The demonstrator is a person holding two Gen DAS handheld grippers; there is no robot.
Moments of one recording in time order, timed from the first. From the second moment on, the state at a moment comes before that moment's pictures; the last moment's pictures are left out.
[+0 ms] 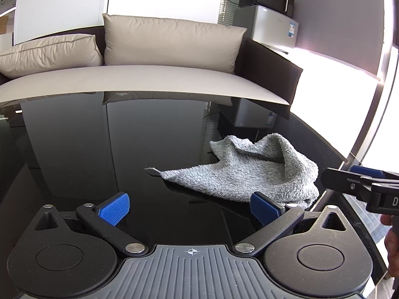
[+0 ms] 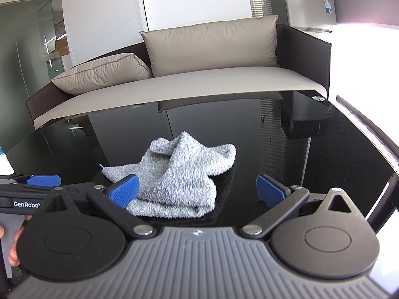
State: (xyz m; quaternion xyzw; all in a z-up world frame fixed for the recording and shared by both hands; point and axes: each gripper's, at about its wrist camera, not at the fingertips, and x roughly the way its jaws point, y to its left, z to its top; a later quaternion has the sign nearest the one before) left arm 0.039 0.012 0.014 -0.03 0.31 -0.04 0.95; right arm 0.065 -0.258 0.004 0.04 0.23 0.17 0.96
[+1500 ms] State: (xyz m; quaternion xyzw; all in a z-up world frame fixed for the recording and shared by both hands) left arm 0.086 0.028 0.003 -0.04 0.33 -0.03 0.94; right arm 0.153 -0.204 0.003 -0.10 0.21 0.21 0.95
